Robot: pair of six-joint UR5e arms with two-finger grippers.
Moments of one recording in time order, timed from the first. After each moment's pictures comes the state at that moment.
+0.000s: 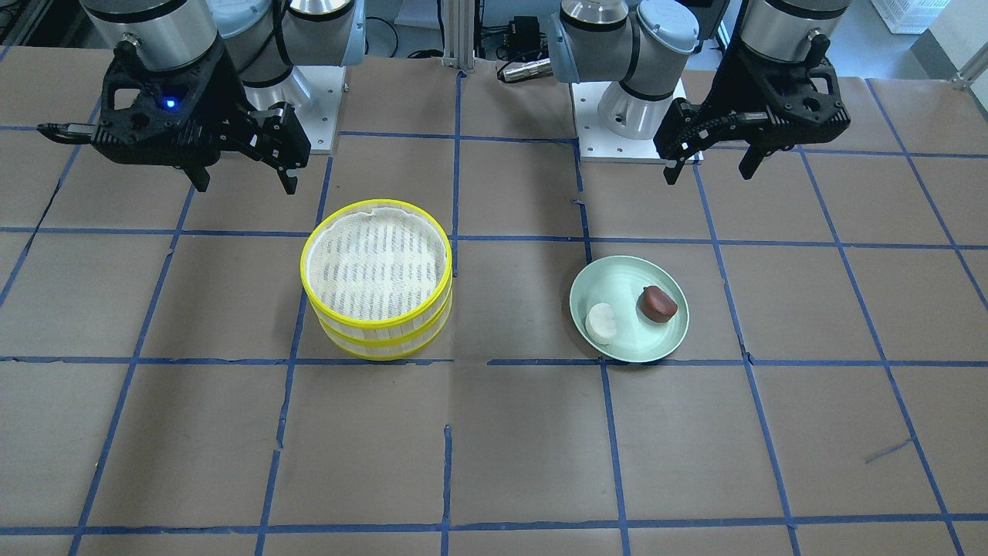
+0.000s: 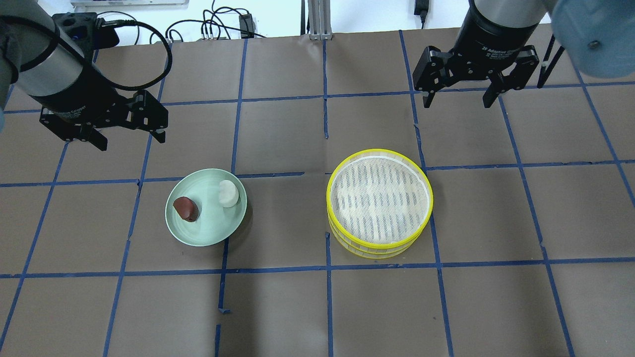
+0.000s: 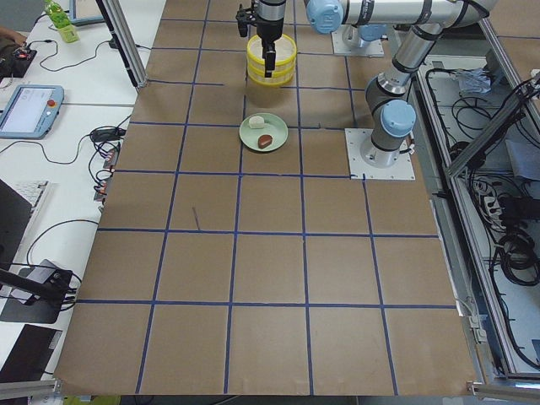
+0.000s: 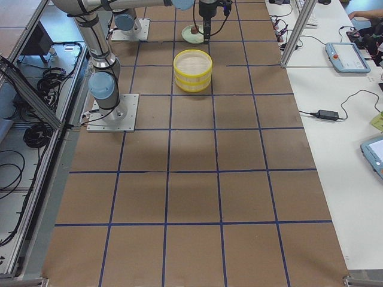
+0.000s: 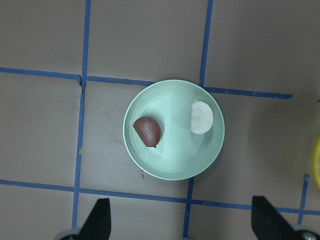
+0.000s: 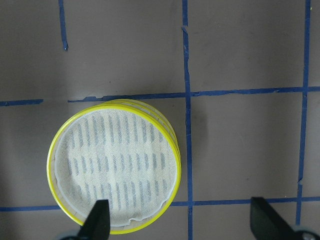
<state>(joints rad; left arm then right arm) -1.47 -1.43 -1.70 -1.53 1.58 0.00 1.62 -1.55 1.50 -1.53 -1.55 0.08</state>
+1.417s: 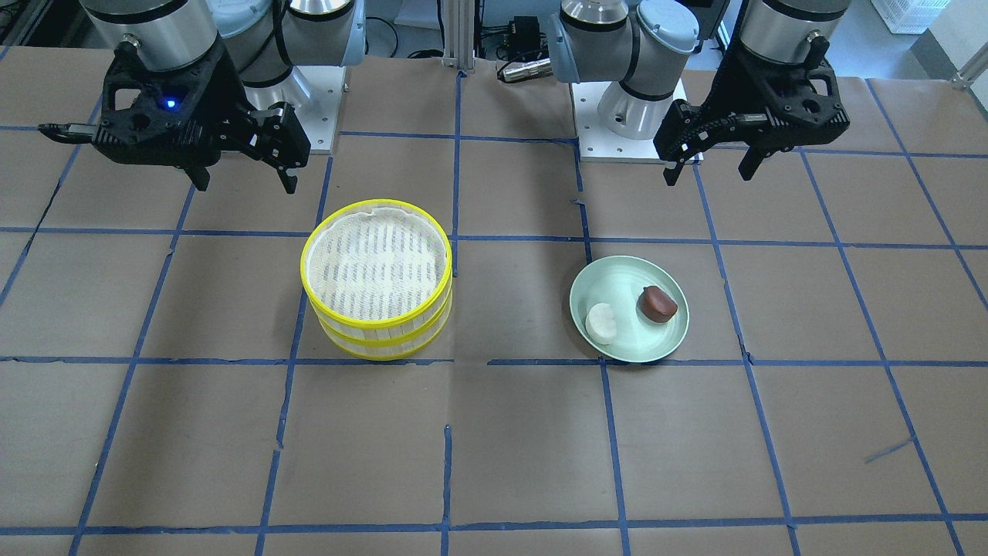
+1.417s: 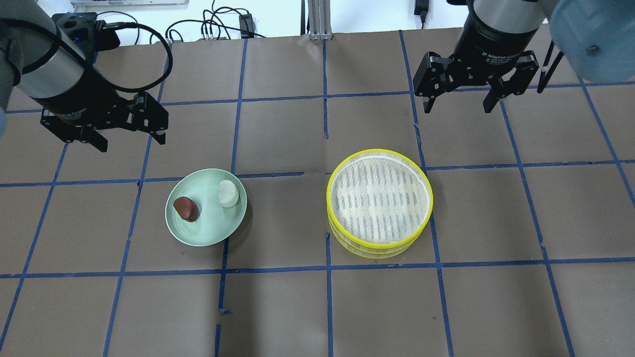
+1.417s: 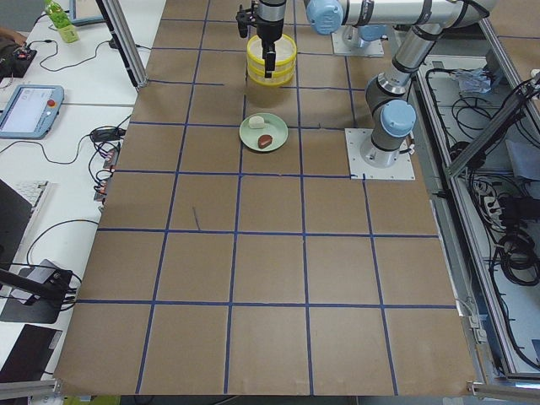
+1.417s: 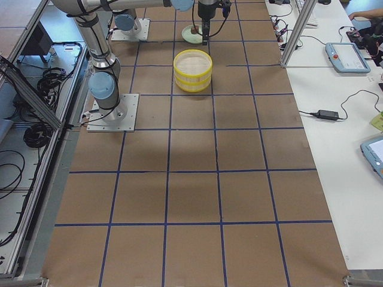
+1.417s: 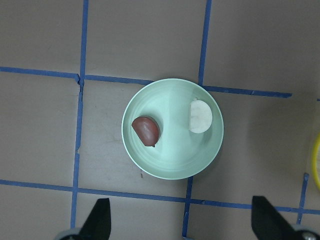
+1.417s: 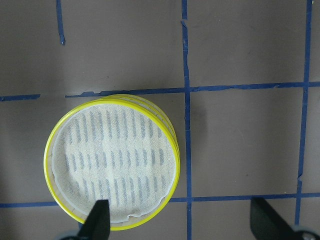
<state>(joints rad) -1.47 -1.43 -1.71 -1.52 1.59 0.00 1.62 -1.56 1.51 -1.52 -1.55 0.08</state>
